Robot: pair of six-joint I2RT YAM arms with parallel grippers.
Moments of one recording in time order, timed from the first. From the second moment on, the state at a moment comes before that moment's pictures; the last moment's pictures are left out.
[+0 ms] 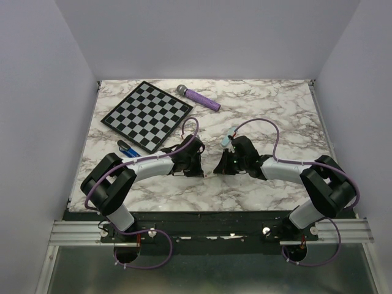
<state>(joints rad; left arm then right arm) -0.77 1.62 0.86 -0.22 0.10 -0.83 0.66 1.55 0.65 0.12 -0.23 0.71</state>
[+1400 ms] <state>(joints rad) -0.77 1.60 0.86 -0.27 0.05 -0.80 0.61 1.49 0.58 0.16 -0.28 0.72</state>
